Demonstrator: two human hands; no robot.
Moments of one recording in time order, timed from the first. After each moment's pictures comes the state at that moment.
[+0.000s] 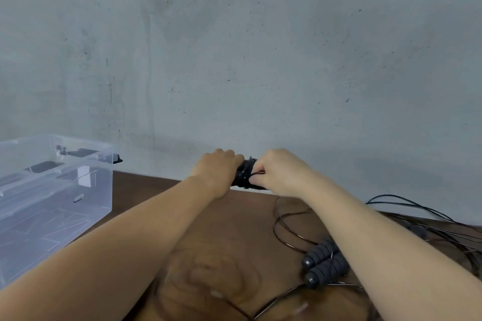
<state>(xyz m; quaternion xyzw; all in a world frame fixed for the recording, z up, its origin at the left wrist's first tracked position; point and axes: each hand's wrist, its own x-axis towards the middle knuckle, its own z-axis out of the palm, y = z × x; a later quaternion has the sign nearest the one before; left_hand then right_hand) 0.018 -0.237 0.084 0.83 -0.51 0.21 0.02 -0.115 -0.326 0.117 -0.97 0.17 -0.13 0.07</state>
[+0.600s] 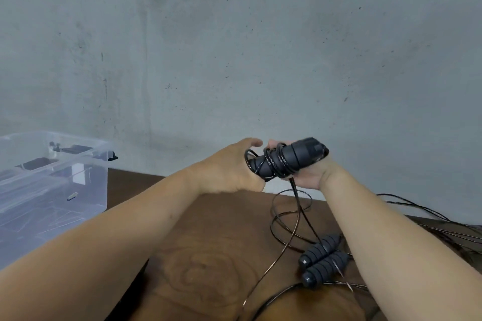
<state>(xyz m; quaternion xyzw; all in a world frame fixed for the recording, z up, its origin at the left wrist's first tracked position) -0.018 -0.211 0.114 0.70 -0.57 -0.16 0.41 -0.126 -0.385 0.115 -0.64 0.09 -0.12 0.75</state>
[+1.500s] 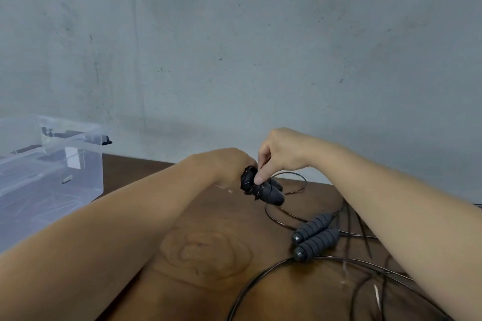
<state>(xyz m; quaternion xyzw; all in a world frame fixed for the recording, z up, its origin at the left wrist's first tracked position) -0.012 -0.246 0.088 0.79 -0.61 -0.03 0.01 -0.131 -0.353 0.130 -0.98 0.16 -0.01 0.08</state>
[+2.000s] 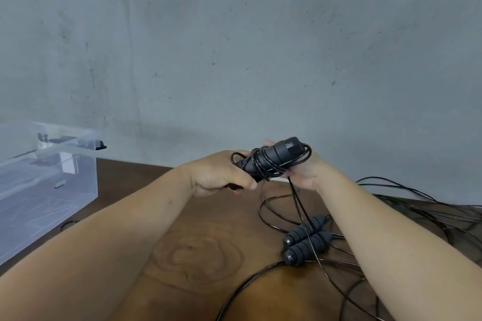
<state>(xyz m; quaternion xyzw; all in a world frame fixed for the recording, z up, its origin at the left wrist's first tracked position) -0.026 -0.240 0.075 0.58 -0.56 -0.37 0.46 -0.155 -0.391 0.085 -0.69 0.14 -0.19 0.68</state>
